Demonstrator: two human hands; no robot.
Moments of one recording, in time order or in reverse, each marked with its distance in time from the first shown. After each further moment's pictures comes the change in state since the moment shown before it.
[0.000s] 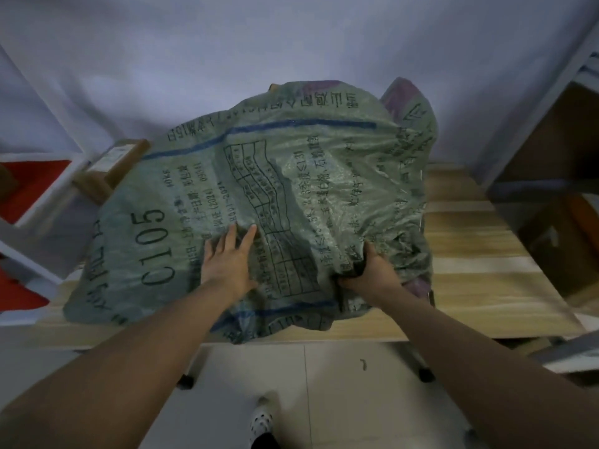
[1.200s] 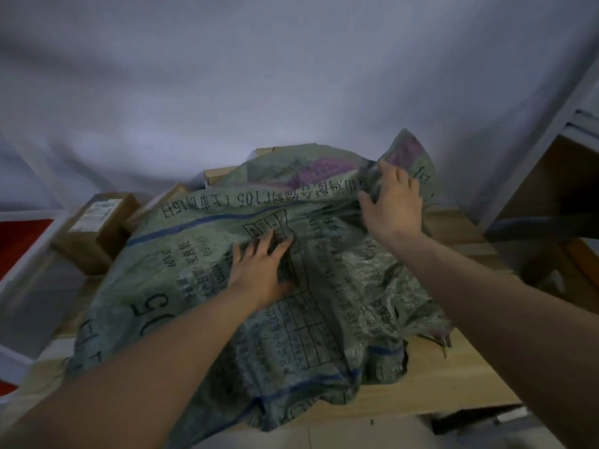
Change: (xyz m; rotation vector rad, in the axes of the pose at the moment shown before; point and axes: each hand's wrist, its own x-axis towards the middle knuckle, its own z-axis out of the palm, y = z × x) left_hand 0.092 0.025 -0.070 -0.058 0.106 0.272; right_hand 0.056 -0.145 -0.120 -0.107 0.669 -0.313
